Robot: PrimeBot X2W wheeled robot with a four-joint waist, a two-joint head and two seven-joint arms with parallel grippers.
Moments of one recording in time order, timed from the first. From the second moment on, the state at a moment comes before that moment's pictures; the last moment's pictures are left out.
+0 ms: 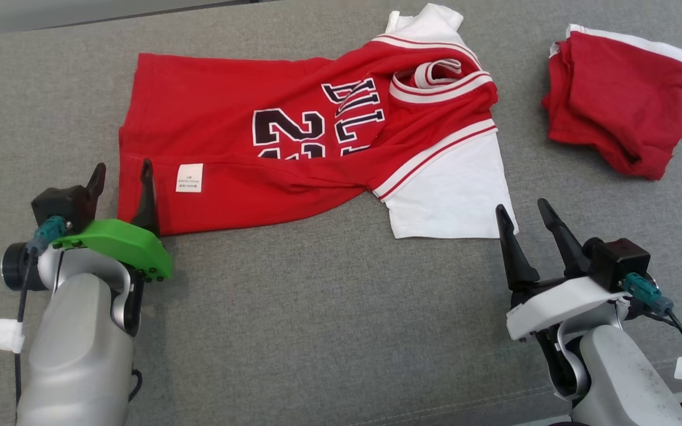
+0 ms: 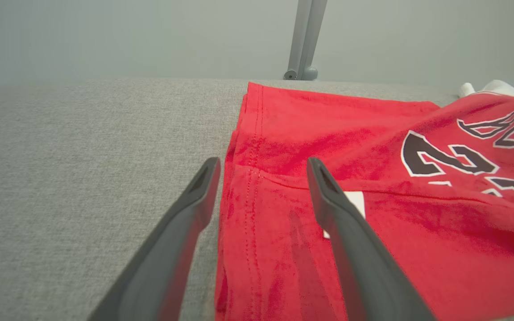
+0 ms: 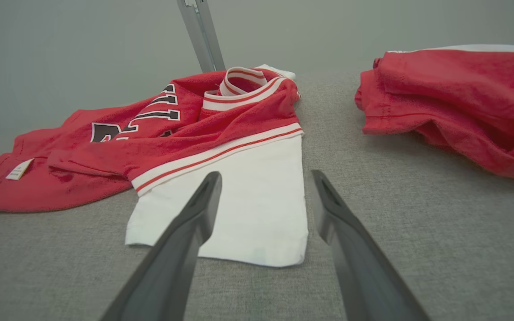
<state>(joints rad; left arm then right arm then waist) -0.62 0.13 -0.03 0.82 -0.23 -0.12 -0.26 -0.26 -0.11 0.14 0.33 0.30 0.13 -0.26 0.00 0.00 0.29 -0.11</state>
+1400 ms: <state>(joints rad) -0.42 0.14 -0.12 0.63 -0.32 -0.13 -0.26 -0.22 -0.08 0.07 0.39 0.32 0.13 -0.26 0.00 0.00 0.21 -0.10</state>
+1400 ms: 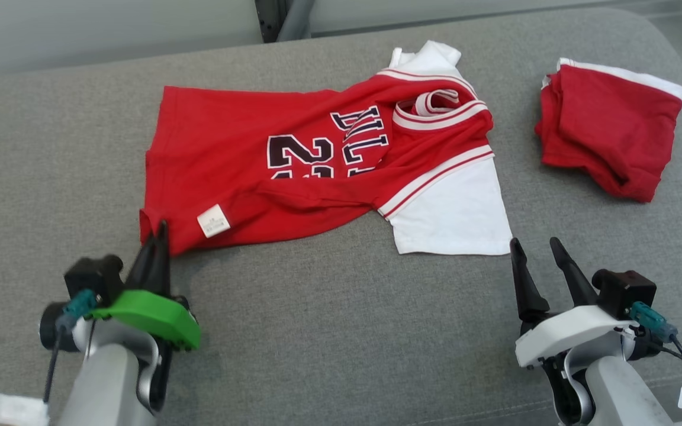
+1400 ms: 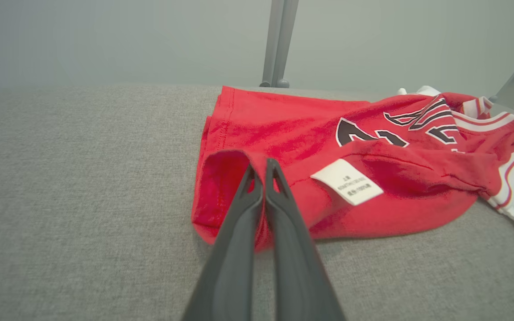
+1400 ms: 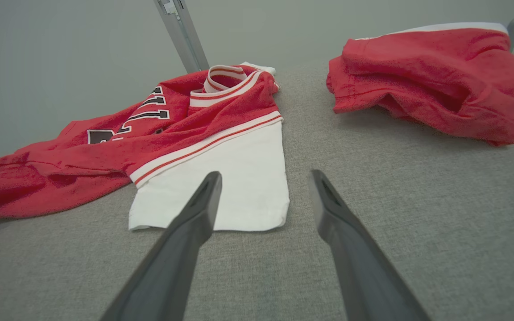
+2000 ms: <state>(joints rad) -0.05 0.10 -0.01 0.61 -0.39 -0.10 -0.26 -0.12 -0.07 0.07 0.44 0.32 0.13 -0.26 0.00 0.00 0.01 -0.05</state>
